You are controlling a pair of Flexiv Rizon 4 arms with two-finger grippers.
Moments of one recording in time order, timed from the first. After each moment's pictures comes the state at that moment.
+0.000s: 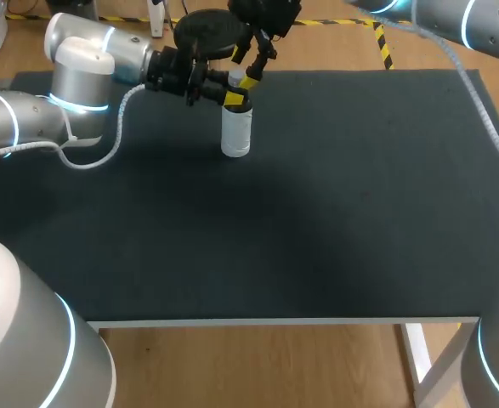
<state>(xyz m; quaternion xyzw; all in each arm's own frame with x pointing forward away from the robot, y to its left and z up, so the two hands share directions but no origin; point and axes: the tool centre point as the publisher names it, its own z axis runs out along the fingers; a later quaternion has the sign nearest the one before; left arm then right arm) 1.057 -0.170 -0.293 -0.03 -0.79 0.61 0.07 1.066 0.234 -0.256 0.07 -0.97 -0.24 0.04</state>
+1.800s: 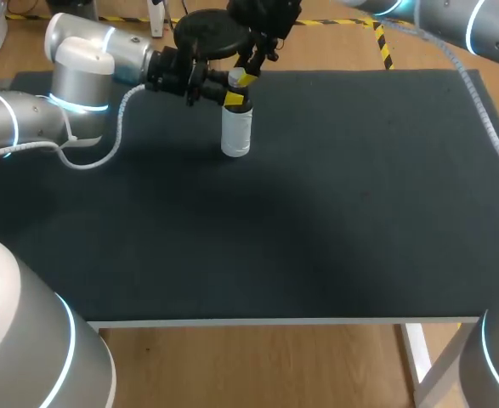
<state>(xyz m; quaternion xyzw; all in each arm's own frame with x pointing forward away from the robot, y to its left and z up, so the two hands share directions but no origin) 1.055 -0.170 -0.293 -0.03 -0.79 0.61 0.07 1.058 0.233 -0.256 0.12 -0.96 -0.25 0.03</state>
